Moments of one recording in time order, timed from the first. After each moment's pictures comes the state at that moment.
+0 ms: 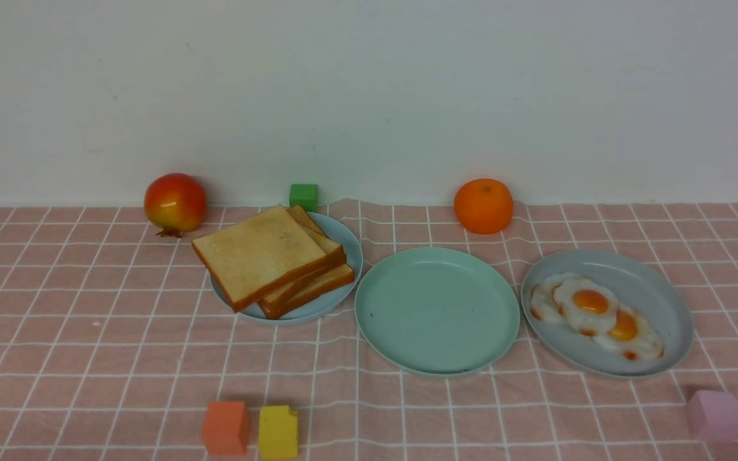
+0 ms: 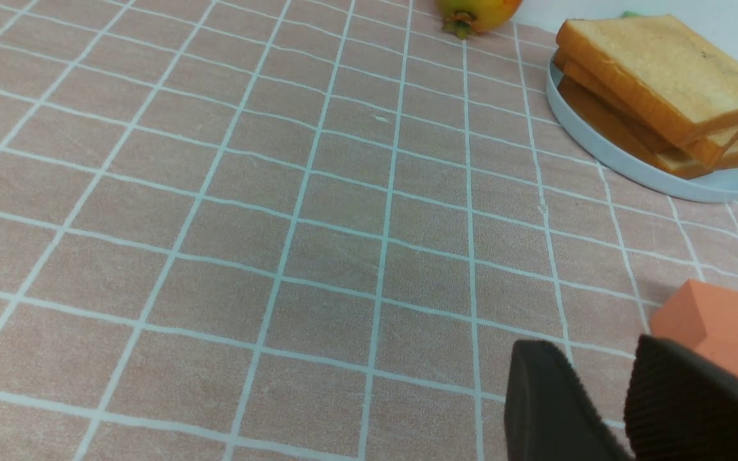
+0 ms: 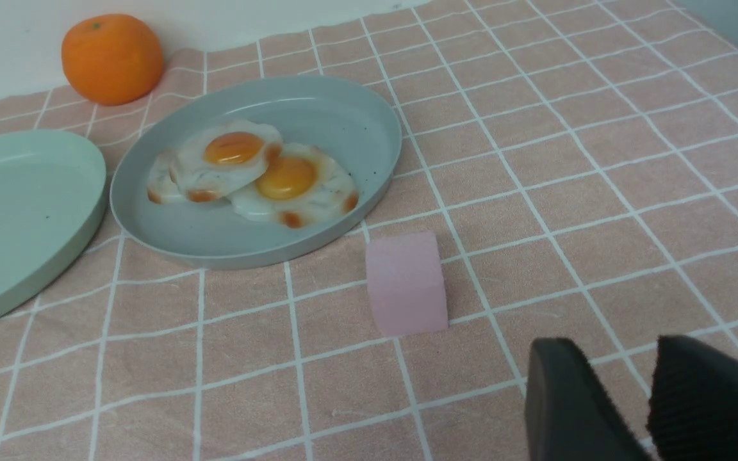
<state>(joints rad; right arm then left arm) -0.09 -0.01 0.02 -0.11 0.40 0.21 -0.04 -0.01 0.02 0.05 0.36 -0.40</state>
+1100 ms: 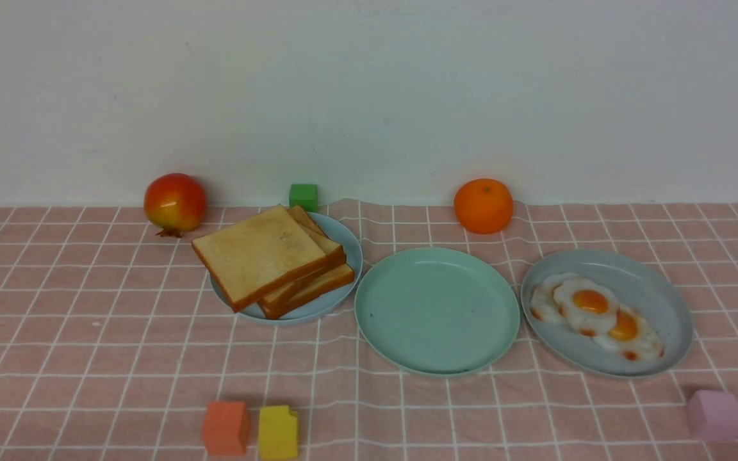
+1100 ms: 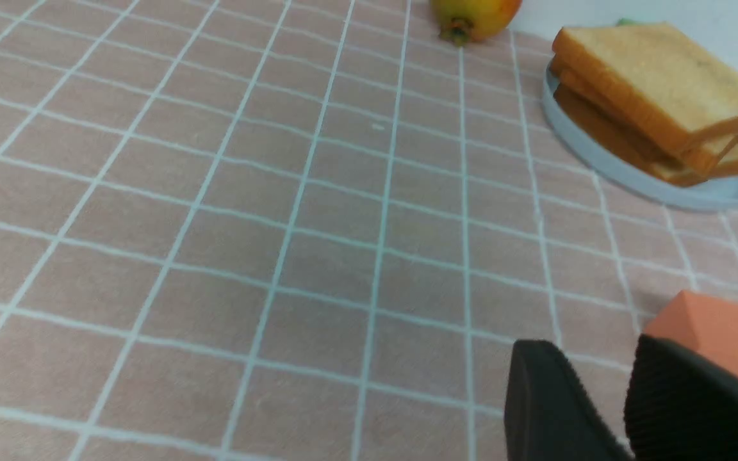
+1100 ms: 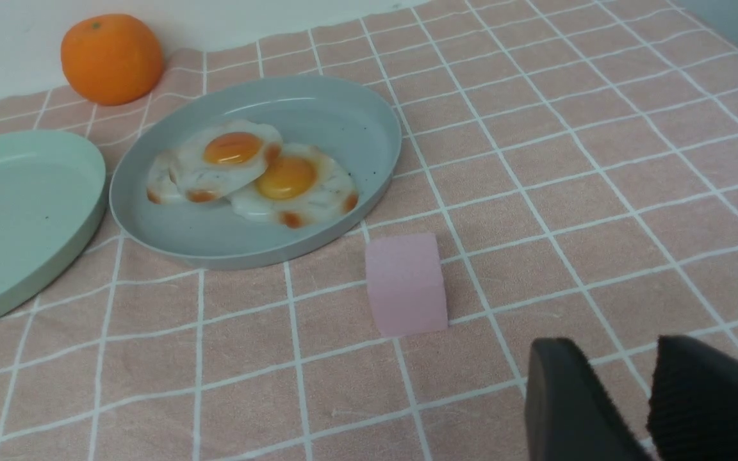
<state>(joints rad) -0.09 -0.01 0.02 -0.11 0.40 0.21 -0.04 -0.01 0.03 0.02 0.31 -0.40</state>
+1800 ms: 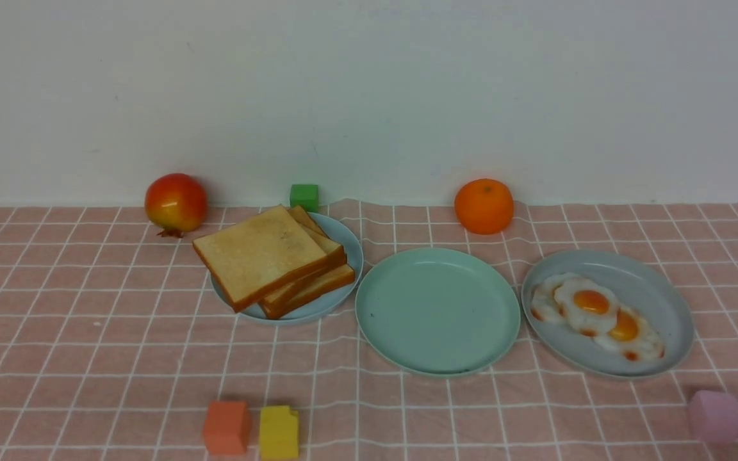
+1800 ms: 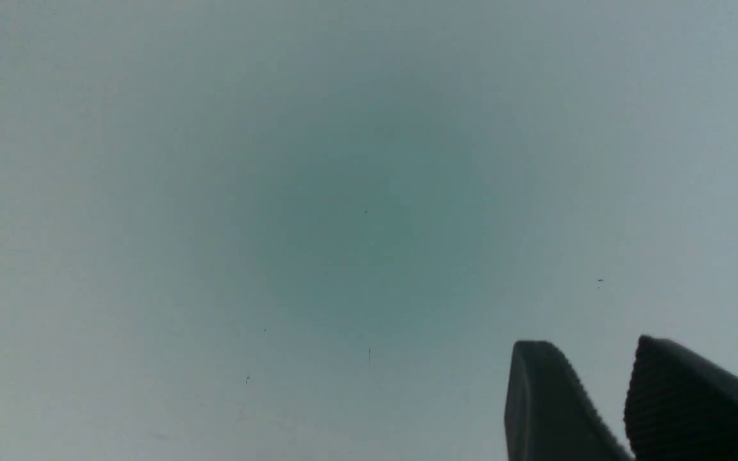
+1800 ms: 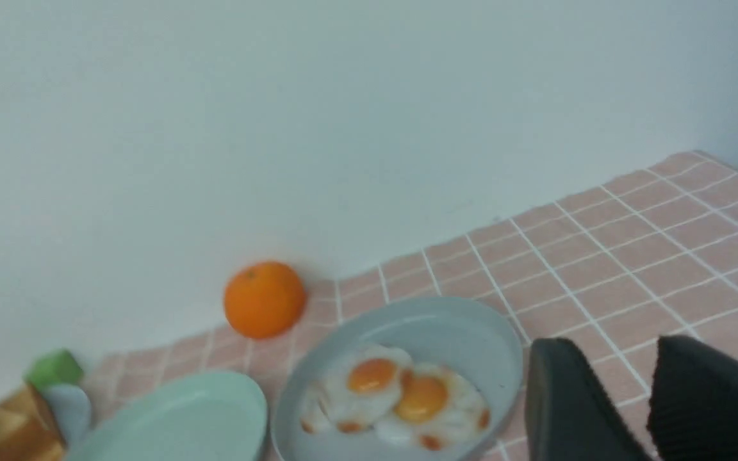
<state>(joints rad) -0.09 -0.01 0.03 0.02 0.07 0.29 -0.04 -0.01 0.03 -0.11 -0.47 -0.41</state>
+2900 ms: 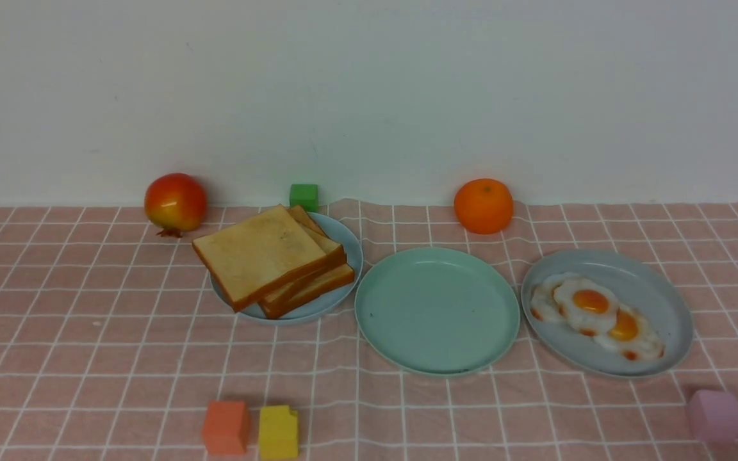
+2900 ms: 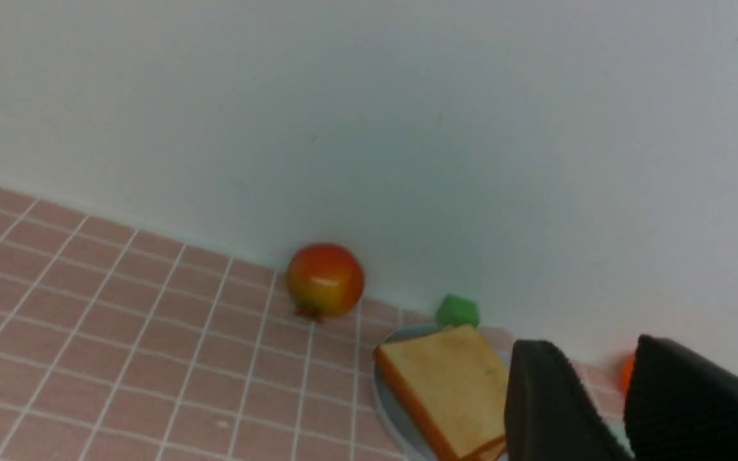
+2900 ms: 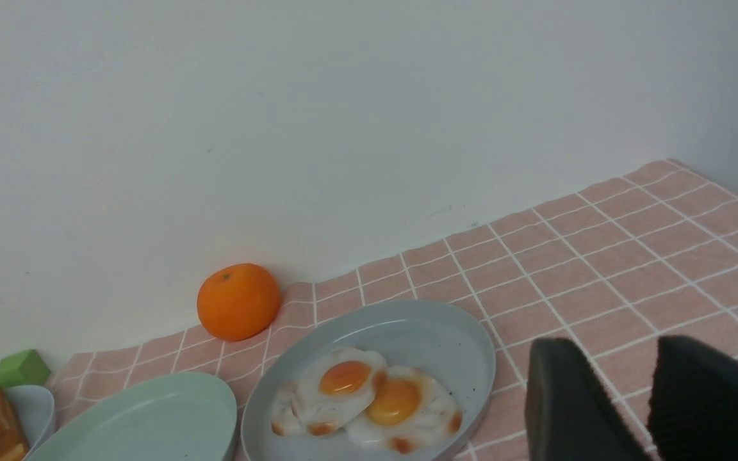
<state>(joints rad) -0.09 -0.01 0.03 -0.22 0.08 0.47 -0.04 0.46 -0.66 -0.04 0.39 -0.42</state>
